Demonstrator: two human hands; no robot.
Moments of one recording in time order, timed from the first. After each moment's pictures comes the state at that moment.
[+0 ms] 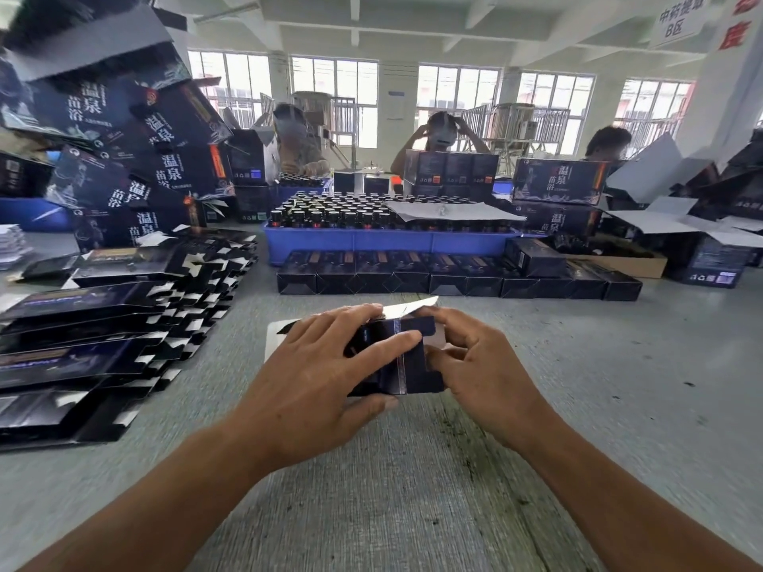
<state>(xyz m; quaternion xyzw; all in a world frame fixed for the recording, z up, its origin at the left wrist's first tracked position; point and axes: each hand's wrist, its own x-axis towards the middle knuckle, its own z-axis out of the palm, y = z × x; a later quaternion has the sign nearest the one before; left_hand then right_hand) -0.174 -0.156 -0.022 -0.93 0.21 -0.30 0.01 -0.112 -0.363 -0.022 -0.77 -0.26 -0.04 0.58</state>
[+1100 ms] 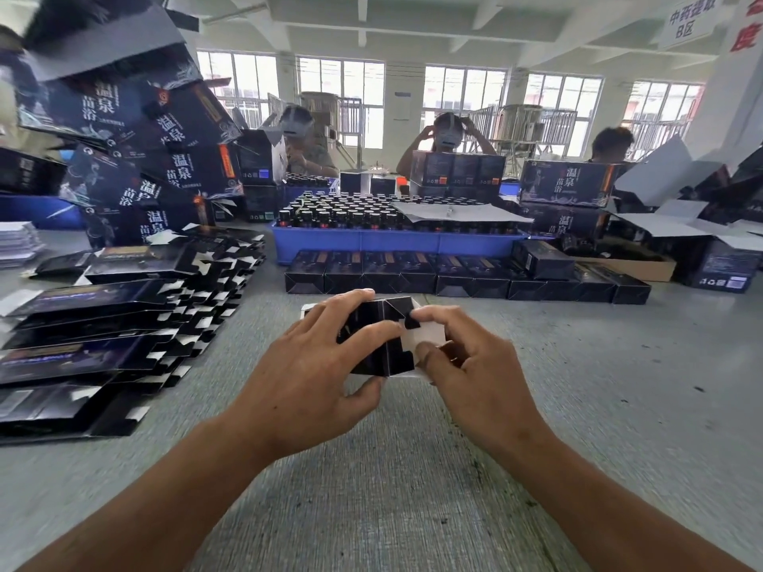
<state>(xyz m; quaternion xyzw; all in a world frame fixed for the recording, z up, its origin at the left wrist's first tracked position) -0.178 -0.151 -0.015 -0.93 0.20 -0.30 -0.07 -0.133 -0.352 -0.023 -0.80 -0.28 -0.17 0.51</state>
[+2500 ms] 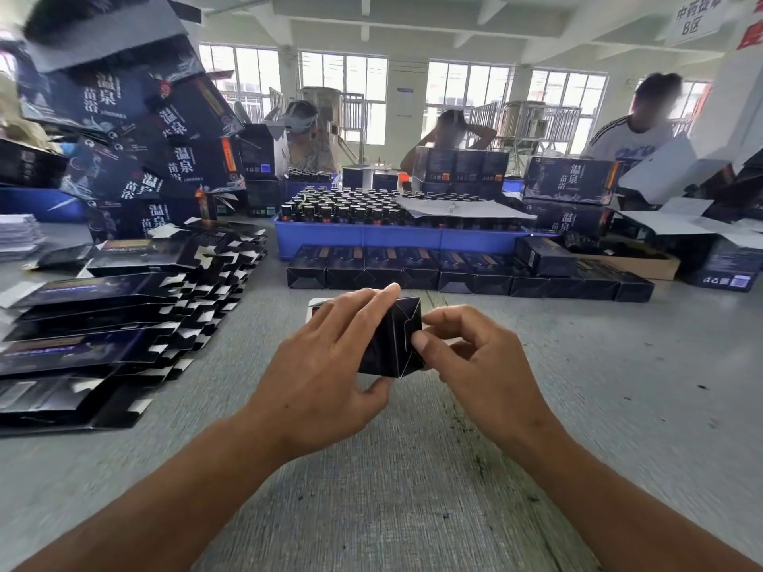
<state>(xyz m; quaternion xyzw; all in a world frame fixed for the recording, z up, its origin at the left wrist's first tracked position) -0.177 -0.161 -0.023 -0.92 0.17 -0.35 -0.09 -0.127 -0.354 -0.022 -0.78 -0.25 -0.12 0.56</state>
